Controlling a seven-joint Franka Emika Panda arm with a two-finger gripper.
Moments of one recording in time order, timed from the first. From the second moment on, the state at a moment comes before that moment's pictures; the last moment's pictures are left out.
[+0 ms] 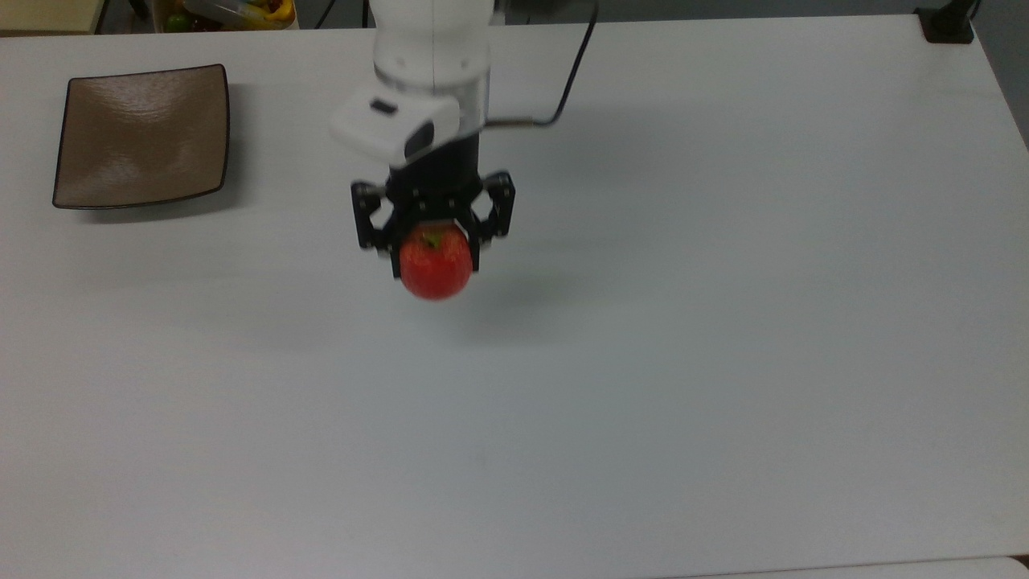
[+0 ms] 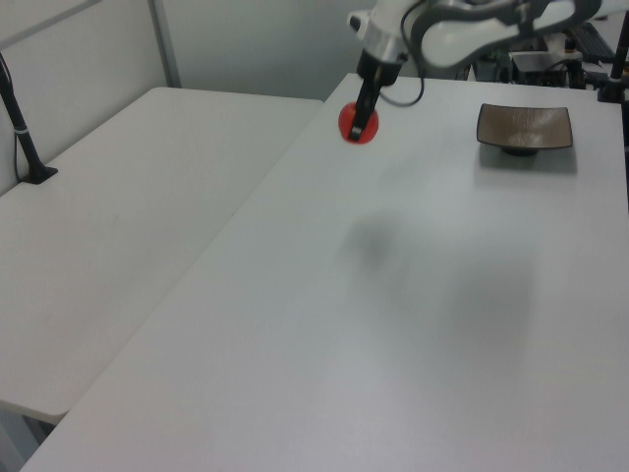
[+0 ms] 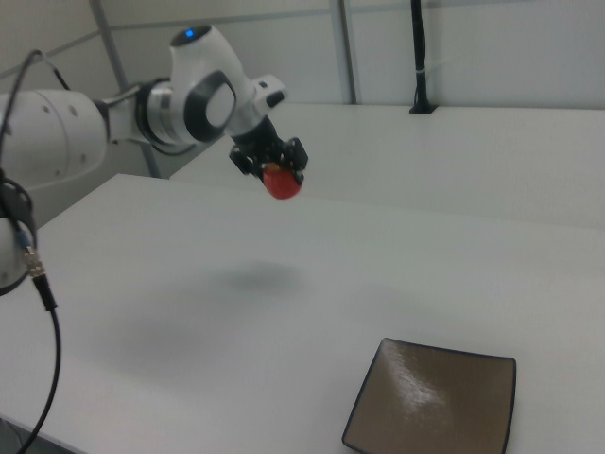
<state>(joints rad) 0.19 0.37 -0.08 -1.47 -0.06 2.21 -0.12</state>
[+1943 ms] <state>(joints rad) -0.20 0.04 -0.22 -1.92 0.02 2.06 -0.68</state>
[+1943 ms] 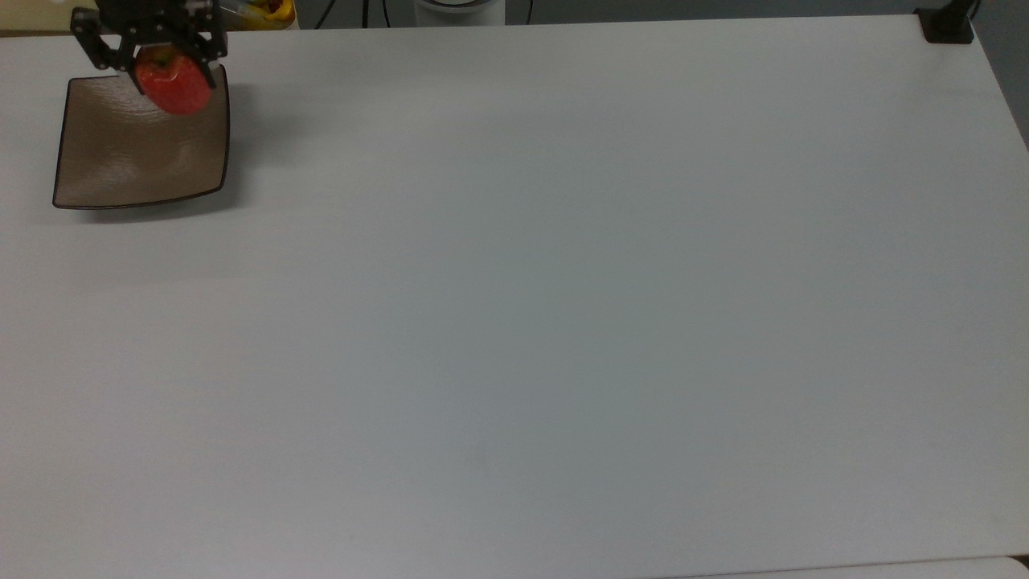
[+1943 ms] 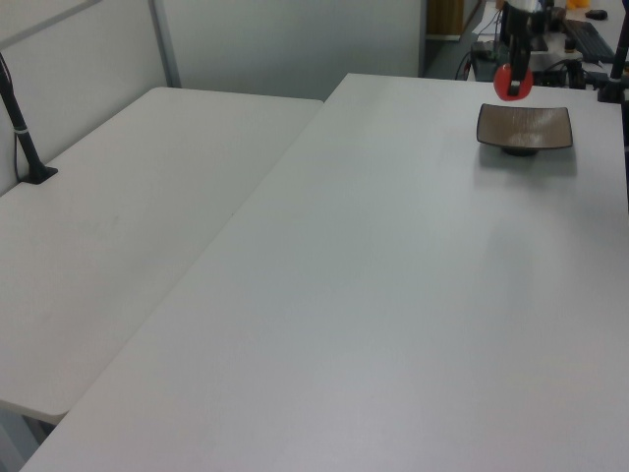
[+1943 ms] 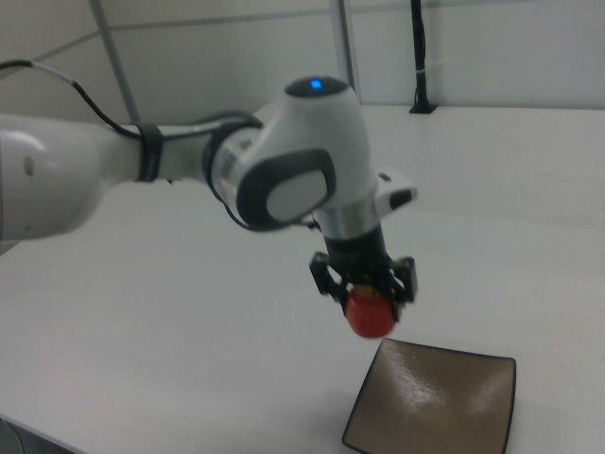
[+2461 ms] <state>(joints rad) -0.28 0.17 -0.25 -1.98 0.02 2.24 -0.81</state>
